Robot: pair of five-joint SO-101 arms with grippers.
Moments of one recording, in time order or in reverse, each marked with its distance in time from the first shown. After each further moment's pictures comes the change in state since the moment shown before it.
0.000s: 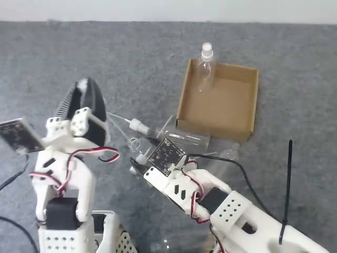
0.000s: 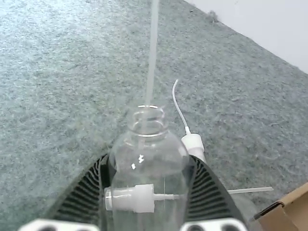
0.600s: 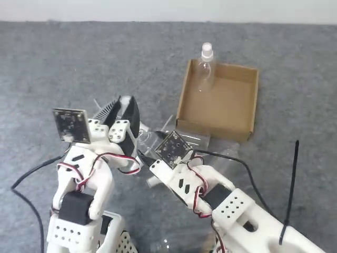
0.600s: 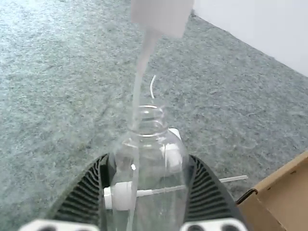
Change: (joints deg) left arm 13.5 0.1 6.6 4.3 -9.7; right arm 4.5 0.0 0.0 0.0 -0.4
